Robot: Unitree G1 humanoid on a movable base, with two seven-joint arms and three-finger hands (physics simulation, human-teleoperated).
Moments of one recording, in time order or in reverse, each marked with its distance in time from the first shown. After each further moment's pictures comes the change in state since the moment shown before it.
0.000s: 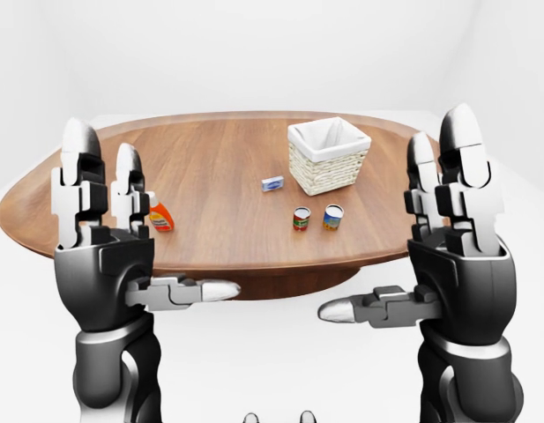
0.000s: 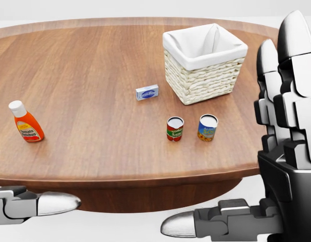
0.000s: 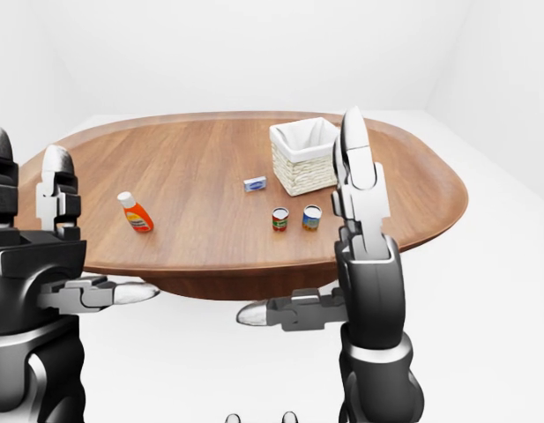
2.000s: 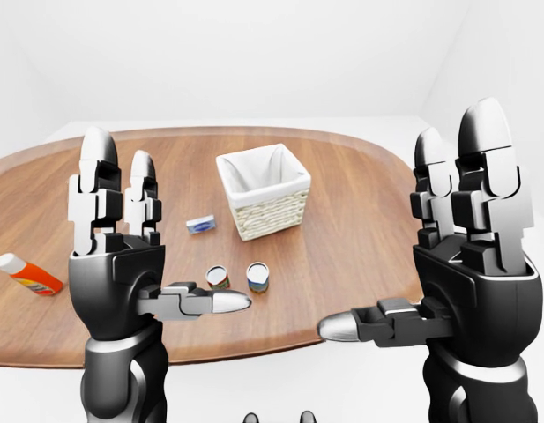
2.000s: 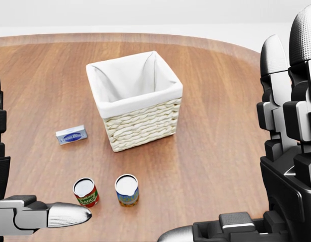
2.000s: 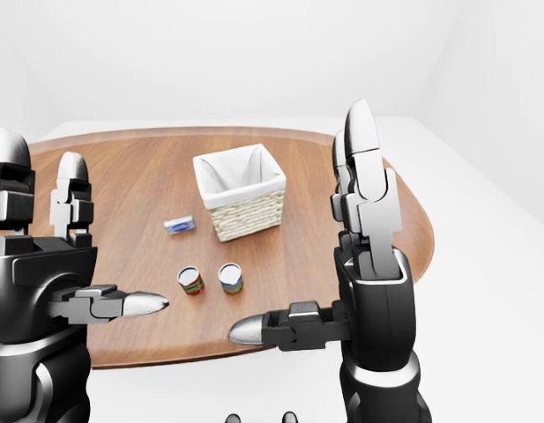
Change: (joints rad) left arm 0.050 -0.013 -0.062 -0.033 0.020 0.000 -0.002; right arm 0.029 -0.089 0.067 -0.072 0.036 0.000 -0.087
